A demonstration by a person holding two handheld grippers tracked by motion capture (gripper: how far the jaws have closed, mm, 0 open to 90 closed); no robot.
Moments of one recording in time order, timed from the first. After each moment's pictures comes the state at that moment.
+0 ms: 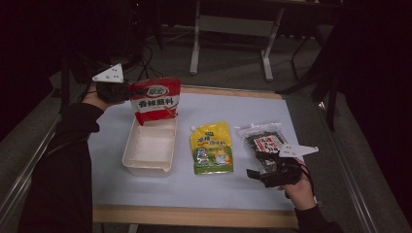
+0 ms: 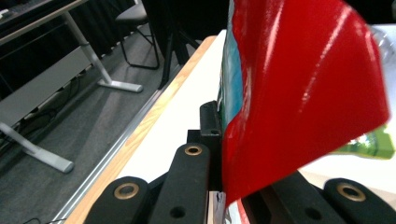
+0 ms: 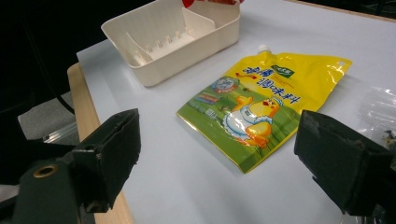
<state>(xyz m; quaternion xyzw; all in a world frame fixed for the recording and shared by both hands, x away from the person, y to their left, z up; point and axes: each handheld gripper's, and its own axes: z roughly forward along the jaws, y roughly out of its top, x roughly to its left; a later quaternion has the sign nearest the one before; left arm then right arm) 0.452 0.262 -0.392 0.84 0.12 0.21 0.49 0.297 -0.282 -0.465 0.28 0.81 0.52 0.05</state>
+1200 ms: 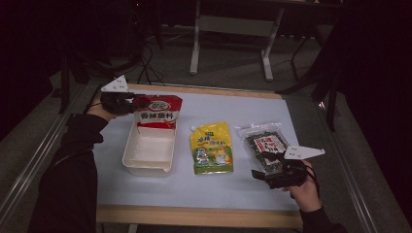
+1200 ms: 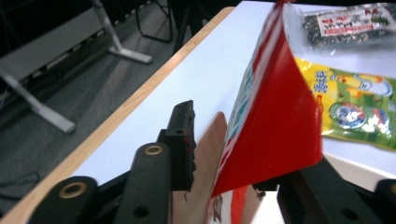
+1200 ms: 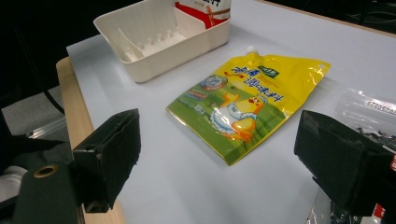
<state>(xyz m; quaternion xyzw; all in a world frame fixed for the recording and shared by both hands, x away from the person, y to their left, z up) 0.441 0.256 -0.421 0.84 0.22 0.20 0.46 0.292 -0.294 -0.462 0.27 0.81 0.51 0.08</state>
